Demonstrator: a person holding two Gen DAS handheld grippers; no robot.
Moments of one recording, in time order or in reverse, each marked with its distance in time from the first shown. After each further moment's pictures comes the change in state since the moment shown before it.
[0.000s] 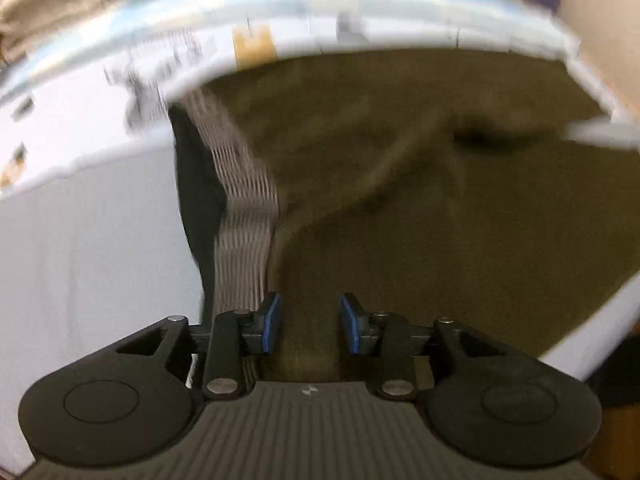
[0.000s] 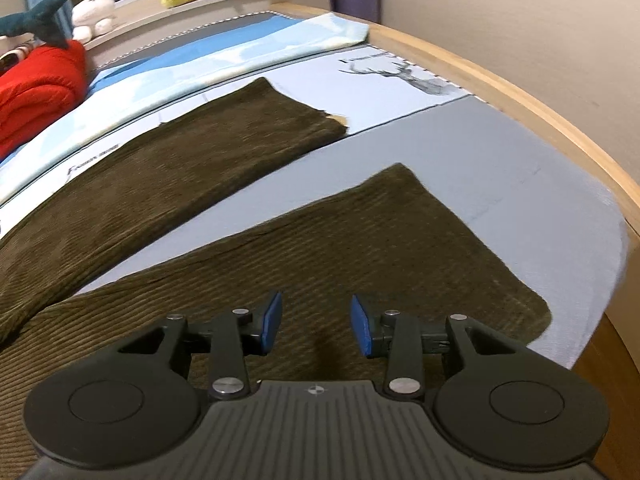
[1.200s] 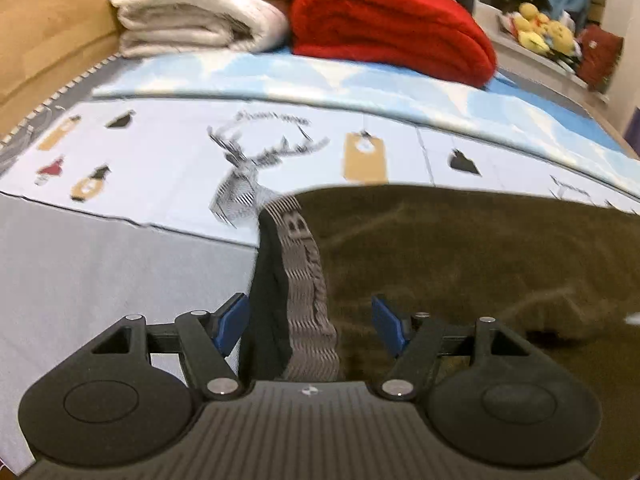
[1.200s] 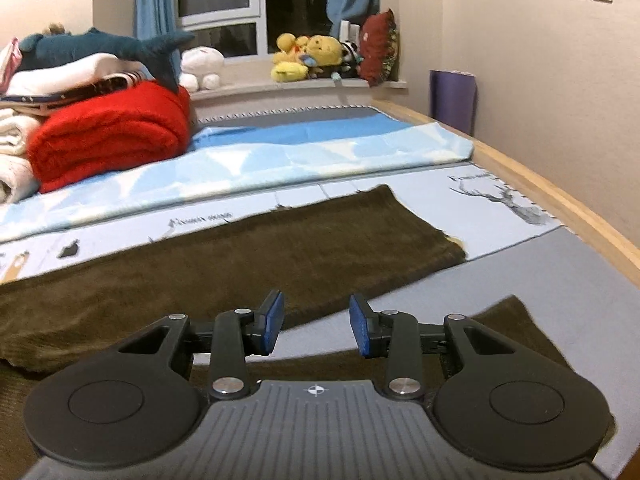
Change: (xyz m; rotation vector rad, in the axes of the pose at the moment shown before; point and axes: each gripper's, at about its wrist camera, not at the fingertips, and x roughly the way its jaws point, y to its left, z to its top) left arm -0.019 0.026 0.079 -0.377 -0.311 0.193; right arm -0.029 0.093 0.017 -0.169 -0.298 0.208
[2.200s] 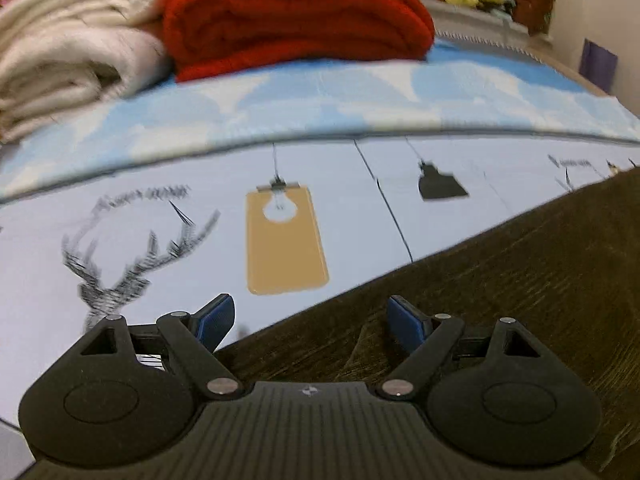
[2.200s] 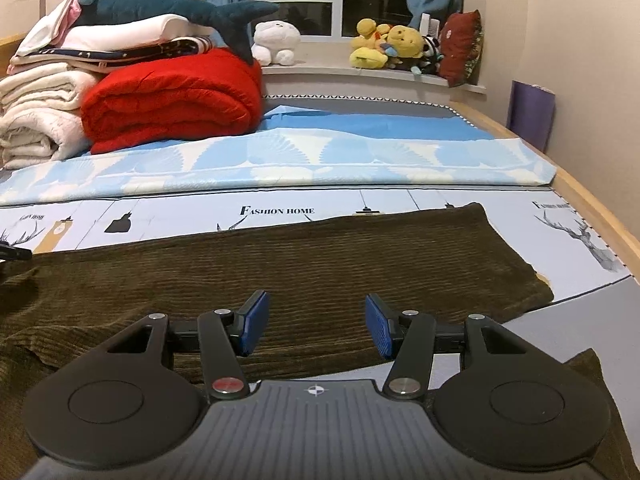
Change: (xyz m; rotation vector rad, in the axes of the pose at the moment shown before) left arm 0.183 -0.067 0.099 0.289 -0.006 -0.152; right arm 0.046 0.080 0.031 -0.157 0.074 0.113
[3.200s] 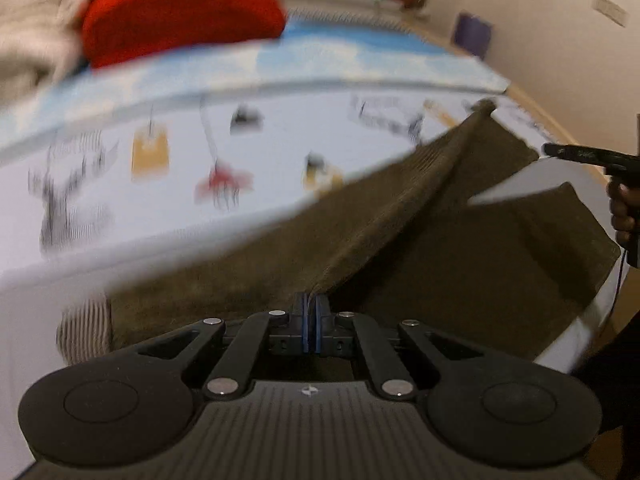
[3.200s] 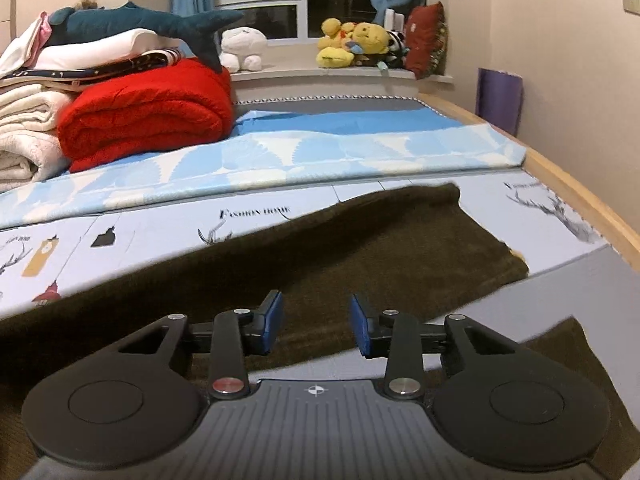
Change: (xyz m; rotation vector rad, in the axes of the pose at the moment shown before) left arm -0.221 -0.082 -0.122 0.065 0.079 -0.270; right arm -0.025 -0.012 -0.020 0.094 0.012 -0.070
